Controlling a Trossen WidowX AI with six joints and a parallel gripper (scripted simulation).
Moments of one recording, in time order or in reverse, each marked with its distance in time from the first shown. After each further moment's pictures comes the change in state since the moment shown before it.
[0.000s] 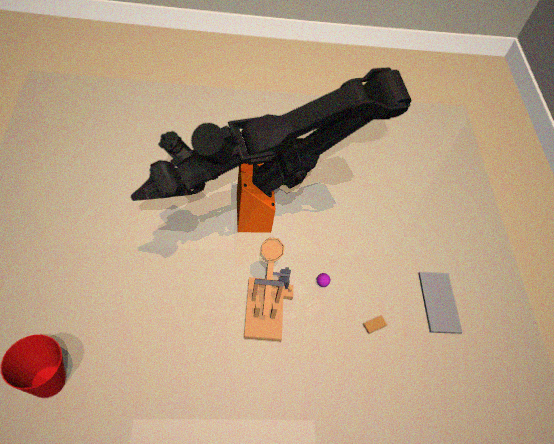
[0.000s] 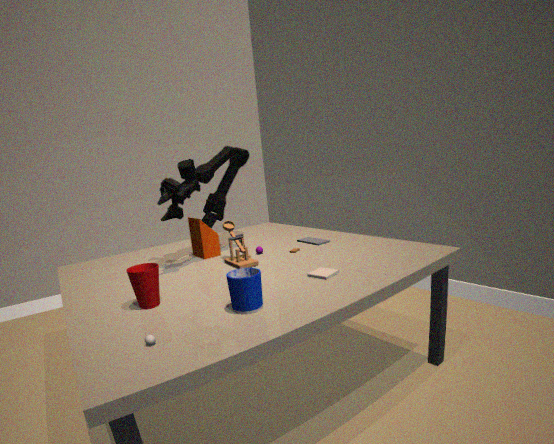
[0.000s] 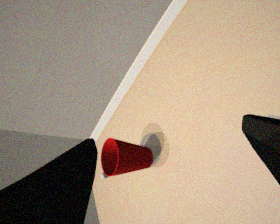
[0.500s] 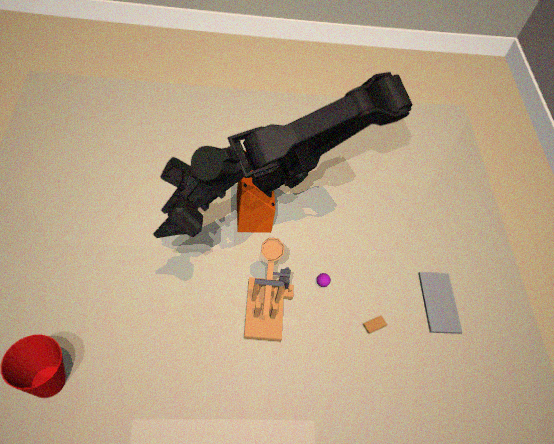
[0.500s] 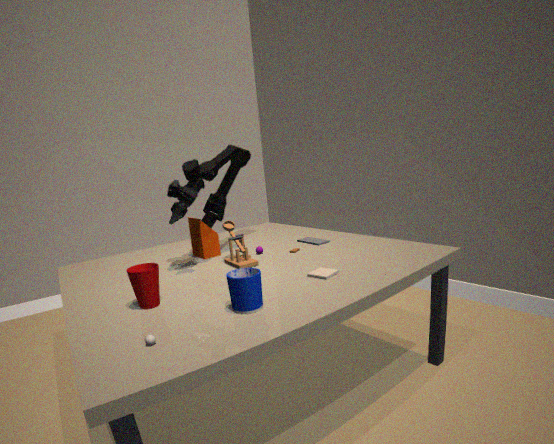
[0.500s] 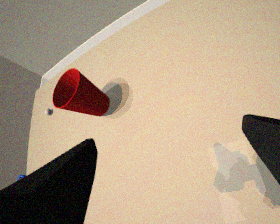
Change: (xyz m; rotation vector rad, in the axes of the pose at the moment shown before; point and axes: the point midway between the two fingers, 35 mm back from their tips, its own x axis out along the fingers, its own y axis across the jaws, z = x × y) arm -0.005 -0.001 -0.053 -0.462 0.206 -0.087
